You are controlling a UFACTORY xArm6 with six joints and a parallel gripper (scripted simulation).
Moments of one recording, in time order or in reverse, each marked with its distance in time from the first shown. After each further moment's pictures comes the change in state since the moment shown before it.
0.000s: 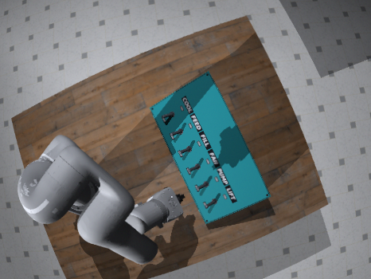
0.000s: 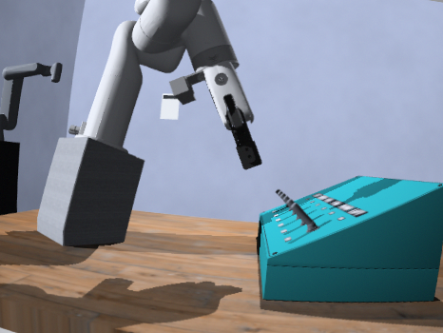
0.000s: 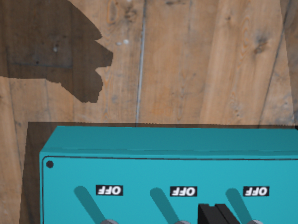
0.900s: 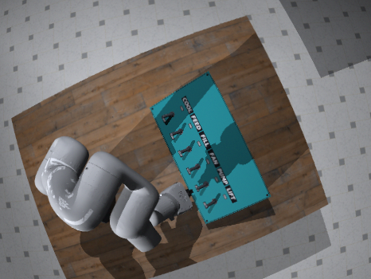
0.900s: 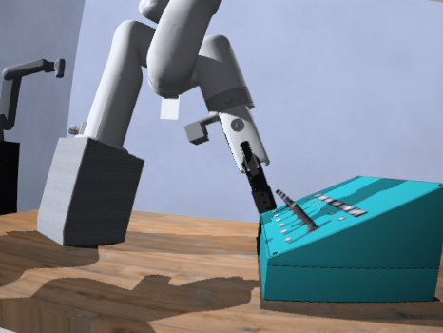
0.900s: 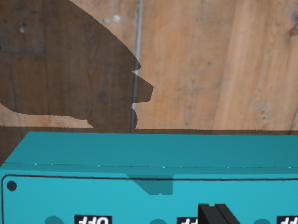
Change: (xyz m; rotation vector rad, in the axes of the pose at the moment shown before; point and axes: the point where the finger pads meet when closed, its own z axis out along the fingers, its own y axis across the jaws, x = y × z) arm 0.001 0.000 0.076 -0.001 0.000 0.000
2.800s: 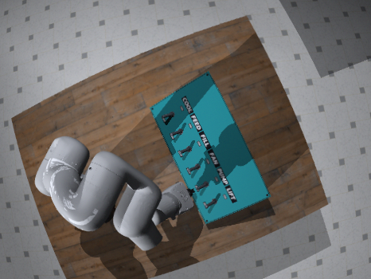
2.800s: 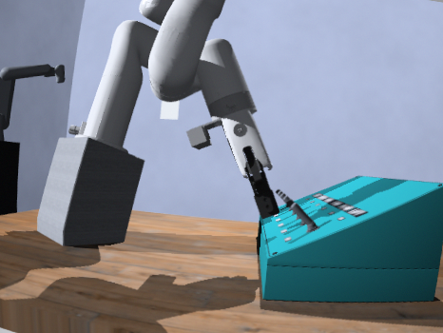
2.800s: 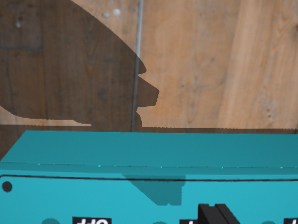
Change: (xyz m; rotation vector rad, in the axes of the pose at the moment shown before) arm -0.002 -0.001 0.009 0.003 -0.003 0.000
